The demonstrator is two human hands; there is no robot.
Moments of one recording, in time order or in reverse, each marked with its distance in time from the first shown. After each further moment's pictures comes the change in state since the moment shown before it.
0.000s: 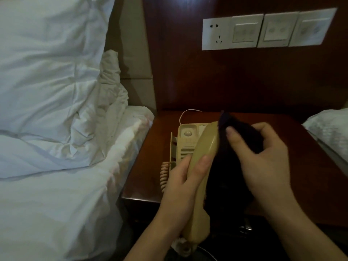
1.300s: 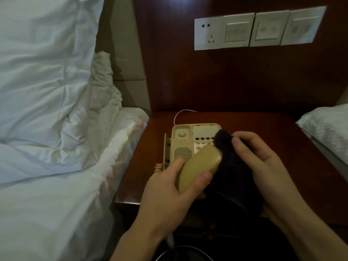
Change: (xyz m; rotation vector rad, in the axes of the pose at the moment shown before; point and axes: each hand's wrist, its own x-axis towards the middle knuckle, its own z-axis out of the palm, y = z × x) left_hand -0.004 -0.003 -0.019 0.706 0.073 0.192; right_hand 0.000 0.010 -0.027 0.266 -0.268 0.266
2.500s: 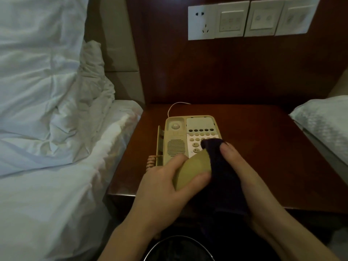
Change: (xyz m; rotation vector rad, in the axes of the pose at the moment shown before) left_hand -0.007 0.008 0.002 0.002 -0.092 0.048; right_hand 0.001 0.012 0.014 0.123 -0.009 0.333
